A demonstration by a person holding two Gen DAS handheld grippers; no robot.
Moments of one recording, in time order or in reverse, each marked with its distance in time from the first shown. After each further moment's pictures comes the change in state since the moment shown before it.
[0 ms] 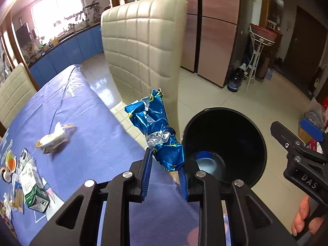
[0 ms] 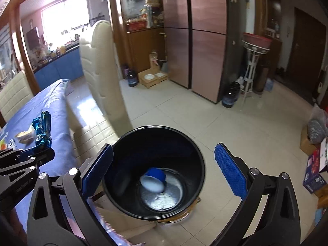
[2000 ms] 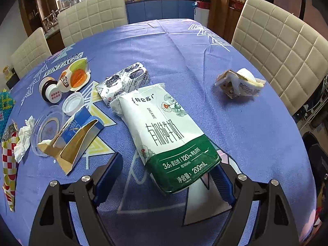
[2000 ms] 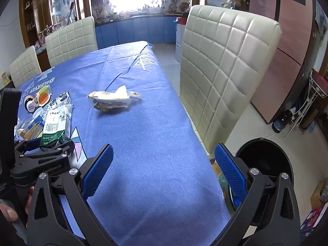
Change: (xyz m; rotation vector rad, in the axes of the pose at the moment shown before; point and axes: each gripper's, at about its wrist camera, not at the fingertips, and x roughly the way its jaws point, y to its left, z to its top) left arm 0.006 0.252 -0.108 -0.485 0.110 0.302; right arm 0.000 0.252 -0.028 -0.391 0.108 0.308
